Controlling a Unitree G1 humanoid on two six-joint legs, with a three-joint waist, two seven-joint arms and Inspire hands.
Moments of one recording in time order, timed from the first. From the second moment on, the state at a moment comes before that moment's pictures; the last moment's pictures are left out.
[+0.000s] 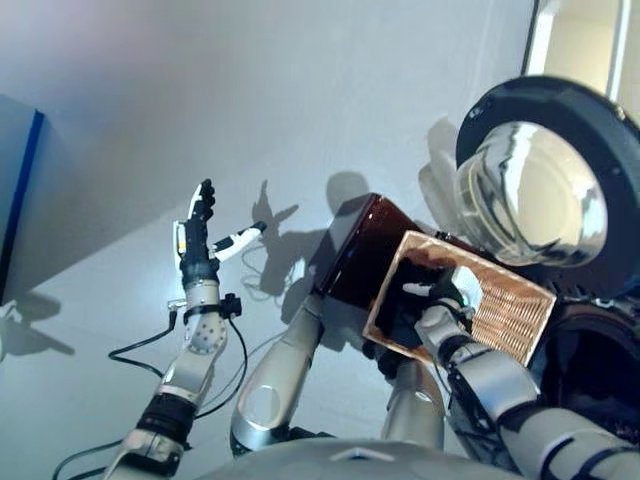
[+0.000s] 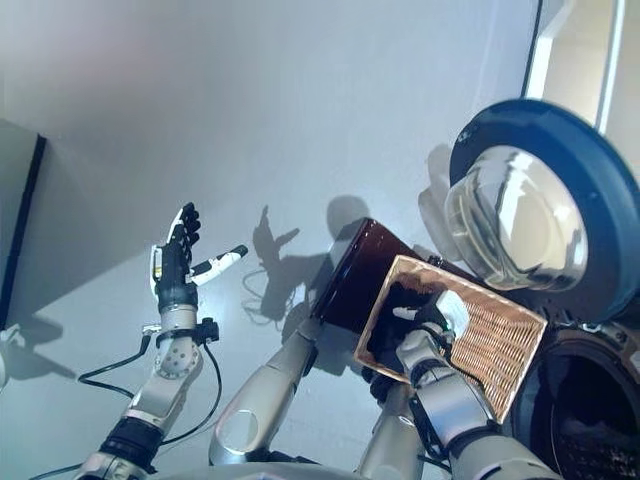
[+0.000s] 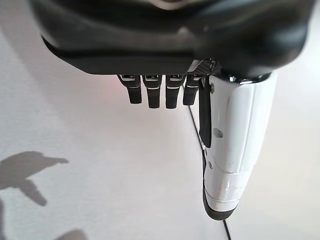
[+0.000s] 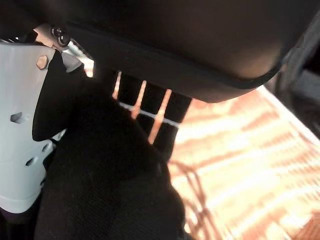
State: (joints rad) left arm -0.03 0.29 -0.22 0.27 -0.07 -0.33 0.52; right arm -0.57 -0.23 0.22 1.47 -0.03 -0.02 -0.67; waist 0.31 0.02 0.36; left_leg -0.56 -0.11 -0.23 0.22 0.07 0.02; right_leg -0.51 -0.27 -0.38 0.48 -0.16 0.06
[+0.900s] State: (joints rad) left arm 0.06 0.26 -0.18 0.35 -0.16 -0.33 0.46; right arm -0.35 -0.16 -0.19 1.03 0.90 -0.40 -0.46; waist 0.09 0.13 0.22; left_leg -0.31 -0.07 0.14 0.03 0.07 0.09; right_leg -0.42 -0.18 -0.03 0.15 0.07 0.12
